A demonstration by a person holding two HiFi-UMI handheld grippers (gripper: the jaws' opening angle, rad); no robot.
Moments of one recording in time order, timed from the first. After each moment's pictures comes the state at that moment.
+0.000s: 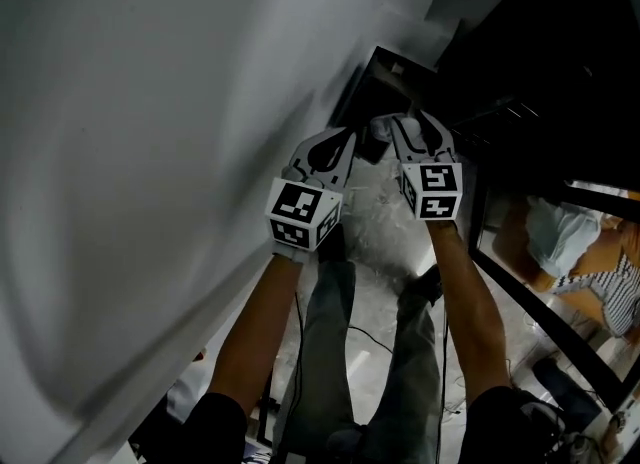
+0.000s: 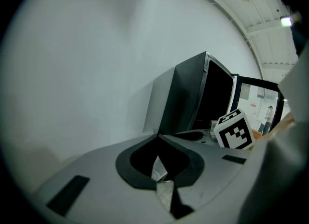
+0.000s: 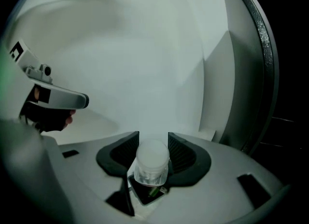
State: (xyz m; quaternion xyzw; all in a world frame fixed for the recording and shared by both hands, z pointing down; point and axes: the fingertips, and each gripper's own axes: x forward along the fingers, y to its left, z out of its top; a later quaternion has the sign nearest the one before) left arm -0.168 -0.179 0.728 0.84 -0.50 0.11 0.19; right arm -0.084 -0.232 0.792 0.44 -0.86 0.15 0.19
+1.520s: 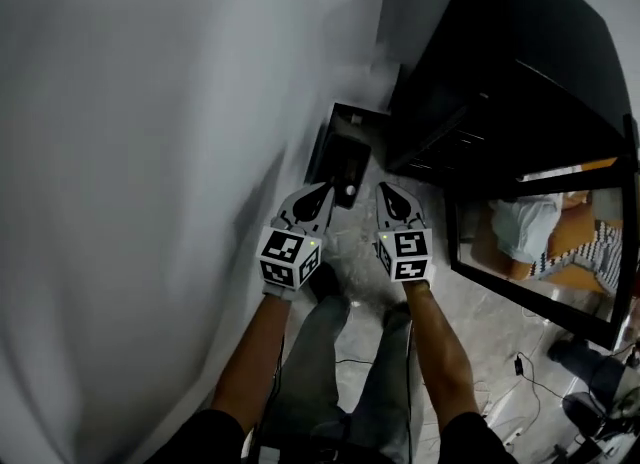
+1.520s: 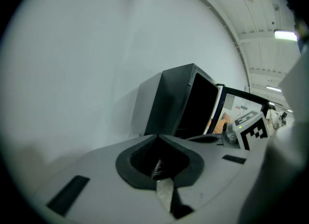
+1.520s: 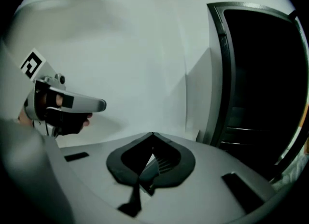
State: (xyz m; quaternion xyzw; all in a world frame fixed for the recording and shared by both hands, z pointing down) left arm -0.147 -0.170 0.653 0.87 -0.43 0.11 0.20; right arm -0.050 -0.175 0.701 0.52 -0.82 0.17 0.17
